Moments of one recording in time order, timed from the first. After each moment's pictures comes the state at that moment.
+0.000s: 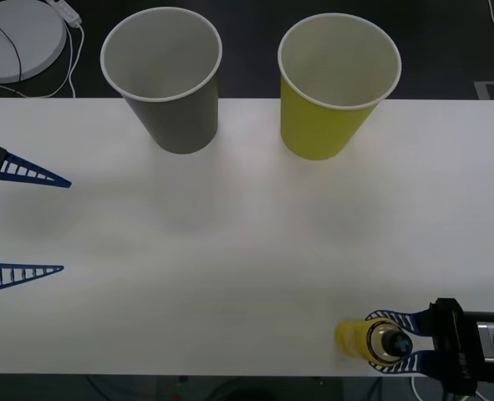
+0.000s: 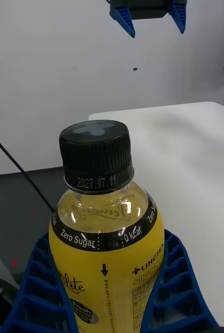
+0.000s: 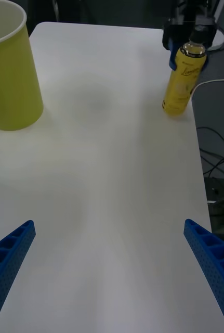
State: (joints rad) right arm 0.10 -0.96 0.42 -1.38 0.65 -1.33 0.84; left arm 0.12 1.13 0.34 -1.96 -1.10 -1.36 0.16
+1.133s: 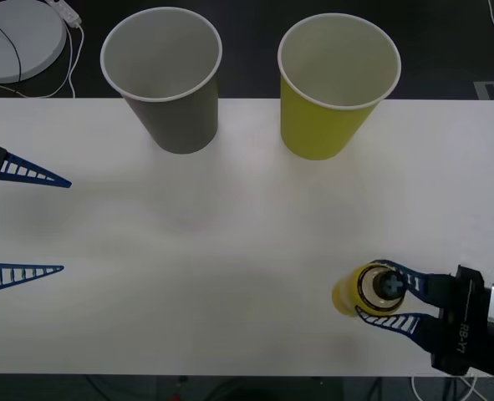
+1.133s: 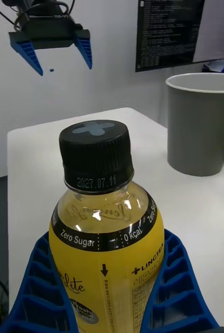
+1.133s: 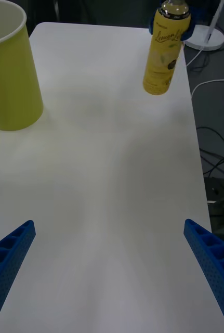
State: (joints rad) right arm 0.47 -1.12 0.24 -2.02 0.41 -0.75 0.80; left arm 0.12 1.13 0.34 -1.96 -1.10 -1.36 0.16
